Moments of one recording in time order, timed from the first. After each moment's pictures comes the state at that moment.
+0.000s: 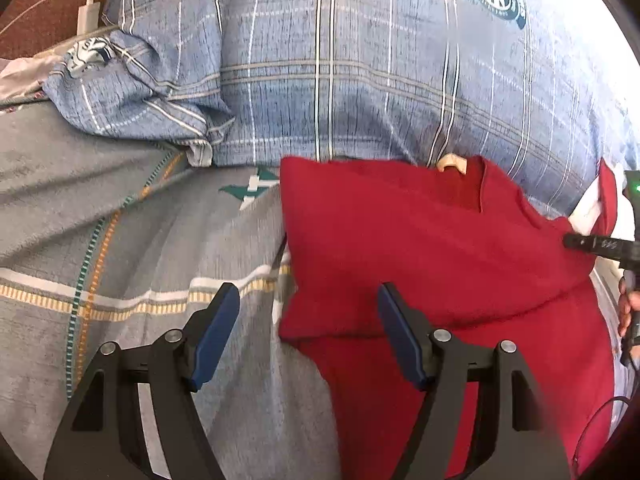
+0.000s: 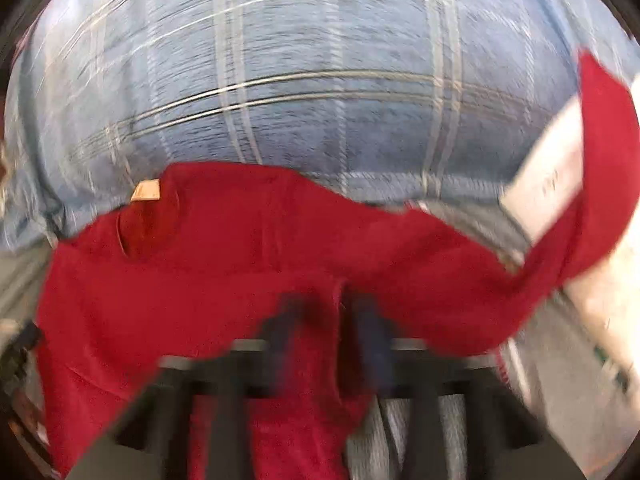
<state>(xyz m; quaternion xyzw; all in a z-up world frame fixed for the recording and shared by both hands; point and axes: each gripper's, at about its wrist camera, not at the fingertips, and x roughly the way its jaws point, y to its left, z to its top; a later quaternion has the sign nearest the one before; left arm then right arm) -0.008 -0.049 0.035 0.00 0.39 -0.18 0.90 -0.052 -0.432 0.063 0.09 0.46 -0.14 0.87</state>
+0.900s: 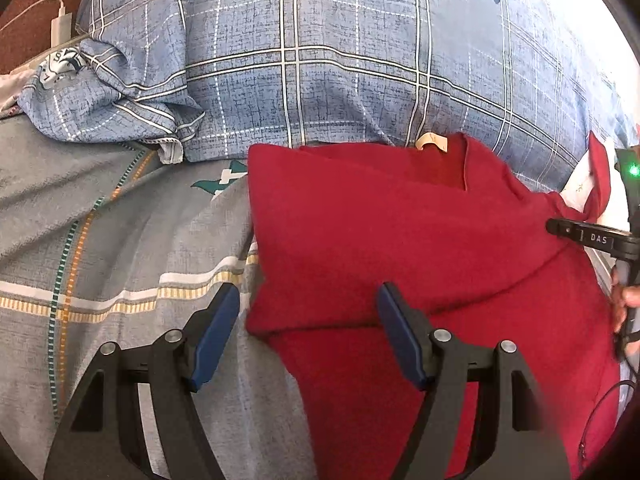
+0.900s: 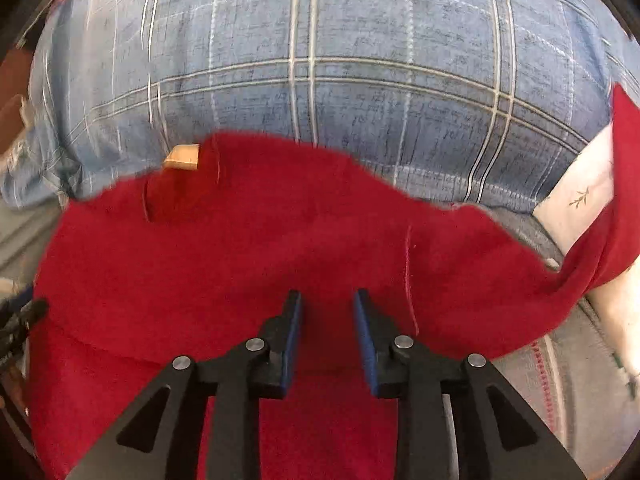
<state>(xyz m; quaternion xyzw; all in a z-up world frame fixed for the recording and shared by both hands) -0.011 -0.067 0.026 0.03 0.40 -0.20 0.89 -0.050 -0.398 0.048 0.08 0.45 -0.10 0.88</state>
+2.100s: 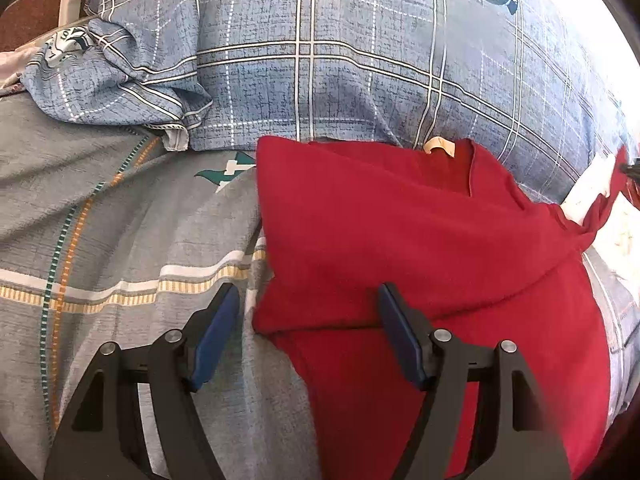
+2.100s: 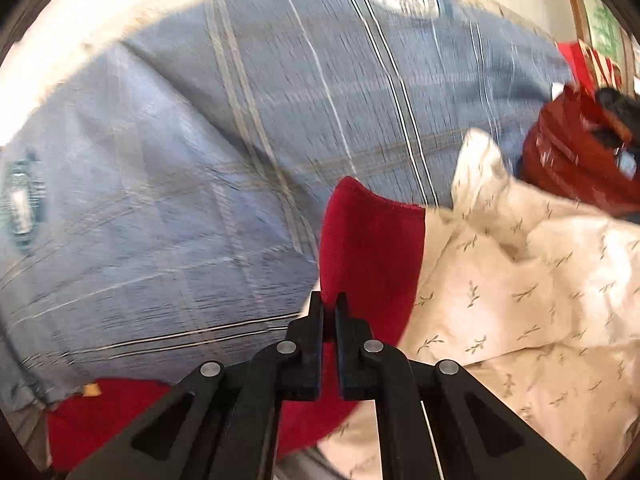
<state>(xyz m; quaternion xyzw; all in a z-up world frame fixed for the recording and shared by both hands) -0.007 -0.059 0.023 0.01 0.41 -0.20 0.89 -0.135 -0.603 0.208 0.16 0.28 -0.31 0.90</state>
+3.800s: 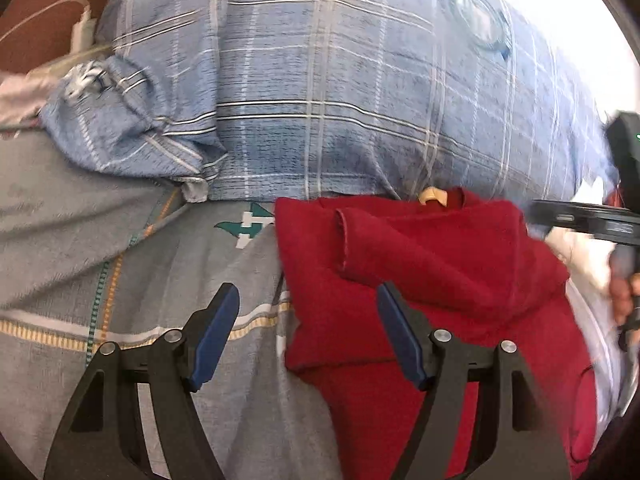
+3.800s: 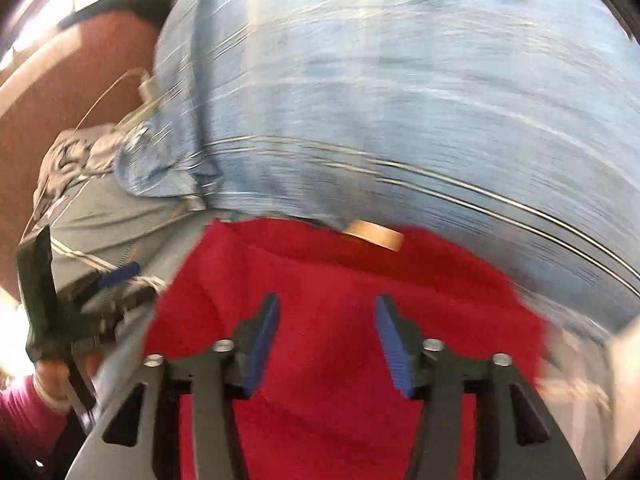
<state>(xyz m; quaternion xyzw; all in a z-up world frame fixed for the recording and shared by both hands) -0.003 -0.045 0.059 0.00 0.36 -0.22 0.91 -0.051 -0.350 0.134 0.03 0.42 0.08 0.90</state>
